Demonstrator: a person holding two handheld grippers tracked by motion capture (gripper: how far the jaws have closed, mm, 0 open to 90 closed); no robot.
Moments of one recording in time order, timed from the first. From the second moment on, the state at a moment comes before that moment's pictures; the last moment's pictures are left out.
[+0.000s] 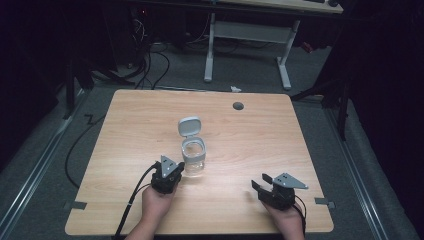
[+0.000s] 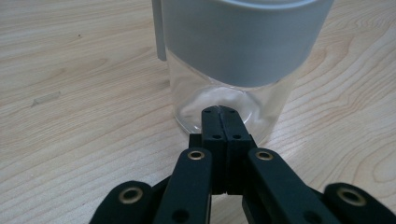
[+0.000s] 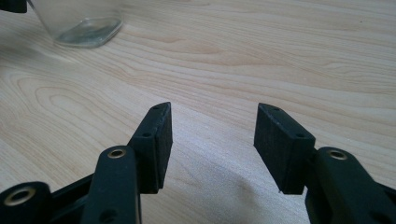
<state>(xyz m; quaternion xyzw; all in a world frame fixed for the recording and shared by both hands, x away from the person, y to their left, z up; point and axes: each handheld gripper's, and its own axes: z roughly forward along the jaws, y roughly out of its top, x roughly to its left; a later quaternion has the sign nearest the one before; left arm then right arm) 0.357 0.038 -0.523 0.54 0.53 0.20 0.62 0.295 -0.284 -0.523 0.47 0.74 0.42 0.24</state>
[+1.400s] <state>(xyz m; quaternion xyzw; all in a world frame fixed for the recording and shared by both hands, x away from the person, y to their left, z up) 0.341 0.082 -0.528 0.53 0.56 0.21 0.60 0.403 -0.156 -0.521 0.43 0.77 0.42 0.21</state>
